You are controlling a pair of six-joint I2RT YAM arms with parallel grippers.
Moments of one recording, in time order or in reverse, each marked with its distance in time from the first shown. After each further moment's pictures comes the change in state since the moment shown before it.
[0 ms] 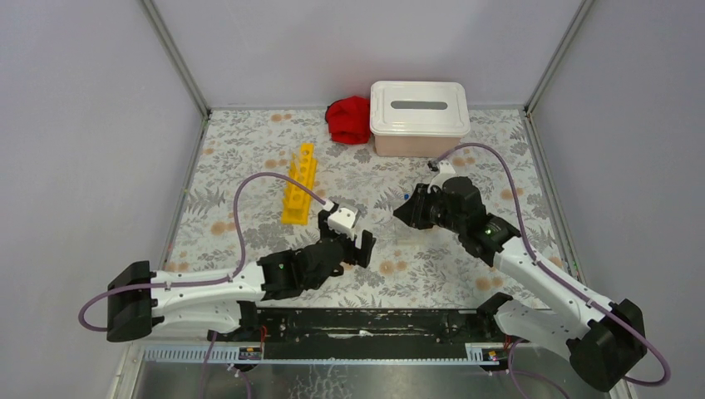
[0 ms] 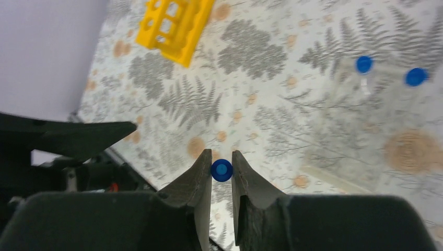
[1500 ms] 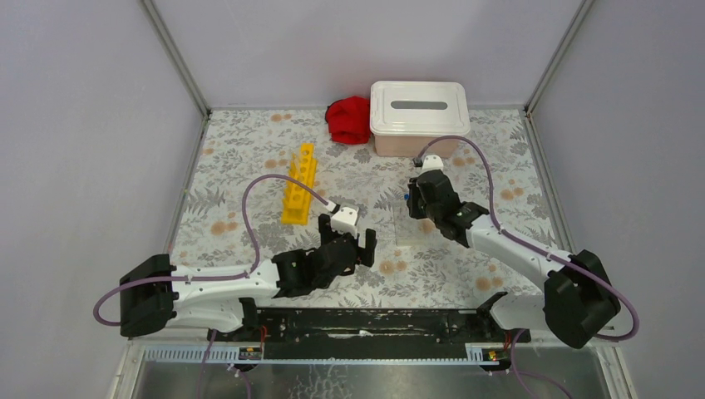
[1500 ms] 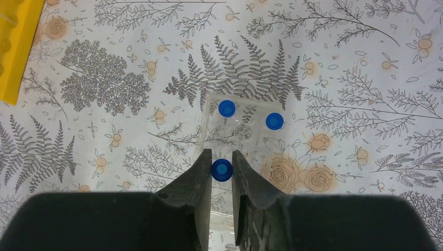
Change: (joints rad) left arm 0.019 0.126 0.002 -0.018 -0.056 -0.177; right arm 0.013 0.289 0.058 0.027 0.445 -0.272
